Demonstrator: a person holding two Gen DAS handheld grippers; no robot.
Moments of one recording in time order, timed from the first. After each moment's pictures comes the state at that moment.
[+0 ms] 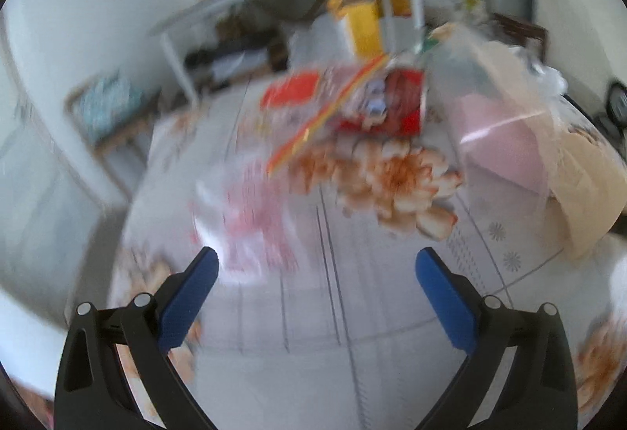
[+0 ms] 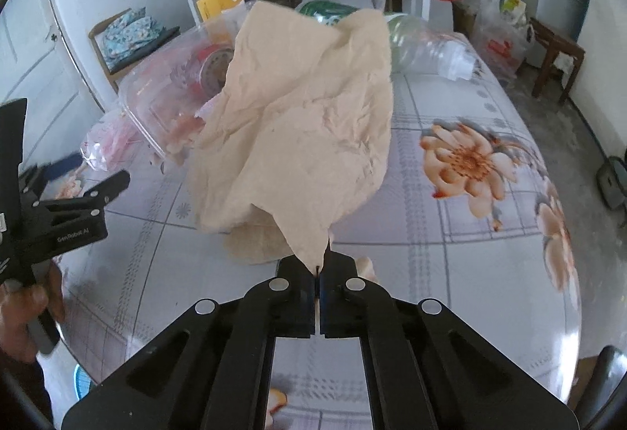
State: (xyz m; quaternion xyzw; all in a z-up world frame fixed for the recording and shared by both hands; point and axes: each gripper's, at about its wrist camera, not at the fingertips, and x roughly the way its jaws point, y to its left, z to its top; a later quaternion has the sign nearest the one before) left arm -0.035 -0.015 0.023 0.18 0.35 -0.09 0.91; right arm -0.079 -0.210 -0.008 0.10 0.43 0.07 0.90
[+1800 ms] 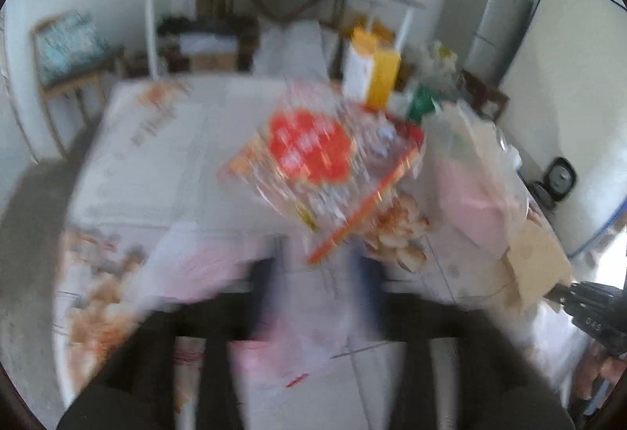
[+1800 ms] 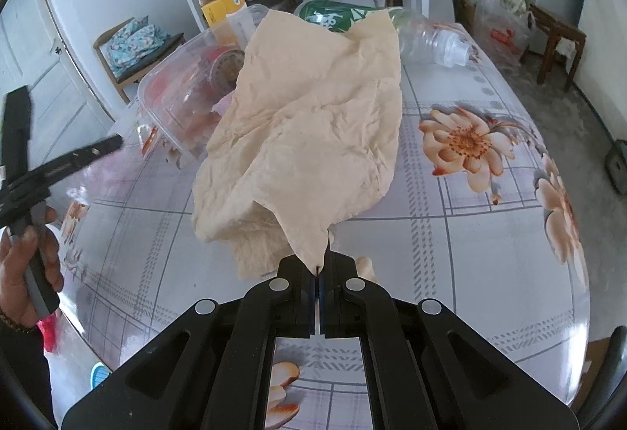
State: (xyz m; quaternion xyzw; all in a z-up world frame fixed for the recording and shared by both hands) left arm -0.011 0.061 0.047 0.00 0.38 -0.17 0.91; right arm -0.083 -0.219 -0.013 0.13 0.44 0.08 0.89
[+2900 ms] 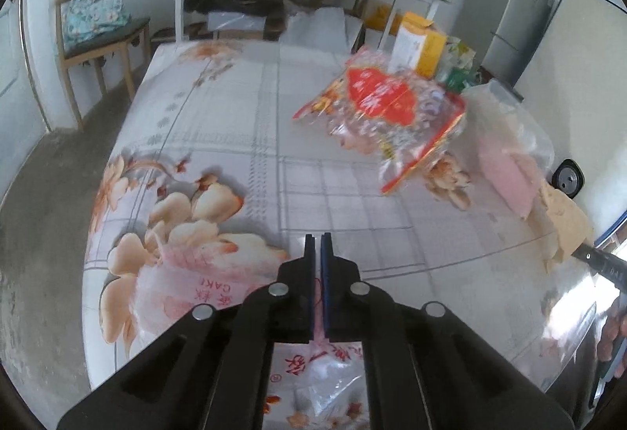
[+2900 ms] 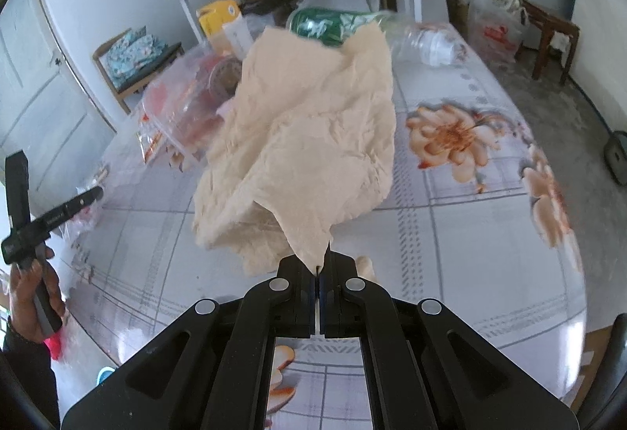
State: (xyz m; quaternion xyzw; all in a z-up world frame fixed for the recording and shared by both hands) left arm -0.038 0.120 0.012 -0.03 0.42 -0.17 0.89; right arm -0.097 -0.234 0.000 0.15 0.42 0.07 0.89
